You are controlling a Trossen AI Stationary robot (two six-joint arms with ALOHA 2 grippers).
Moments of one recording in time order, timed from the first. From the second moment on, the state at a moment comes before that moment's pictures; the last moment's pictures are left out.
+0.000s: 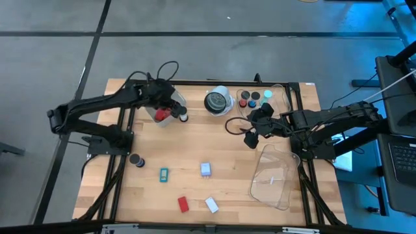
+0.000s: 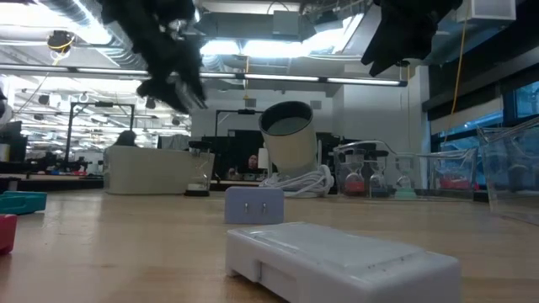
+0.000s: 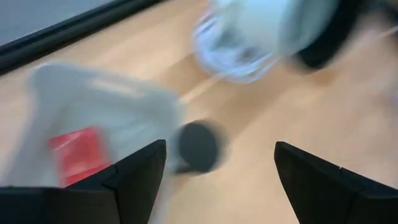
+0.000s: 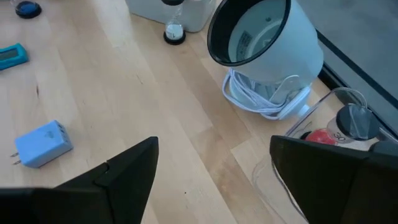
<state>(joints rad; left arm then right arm) 0.45 1.16 0.91 -0.57 -0.03 -0.50 0.18 1.18 1.00 -0.70 0.50 0.46</state>
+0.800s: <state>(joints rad) -0.27 1.15 0.91 -0.13 -0.23 -0.55 0.28 1.23 1.00 -0.46 0.27 0.32</state>
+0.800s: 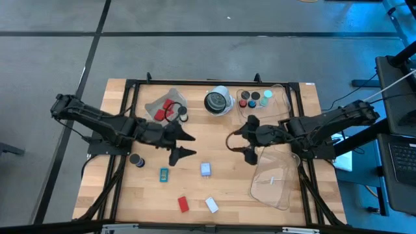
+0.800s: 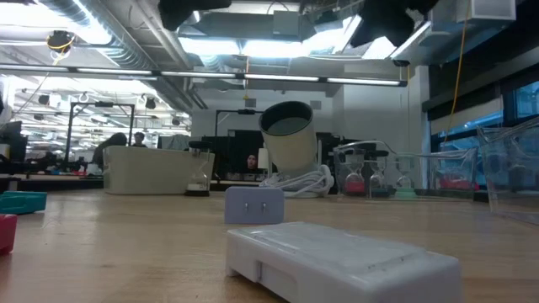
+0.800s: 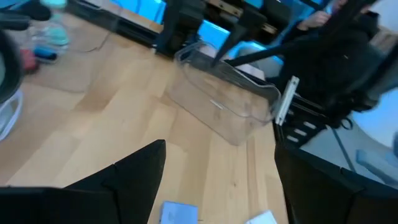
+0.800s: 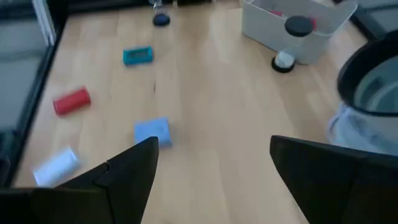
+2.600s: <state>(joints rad) -0.55 1.24 0.91 -0.16 -0.22 -0.57 0.36 1.94 1.00 0.25 0.21 0.20</state>
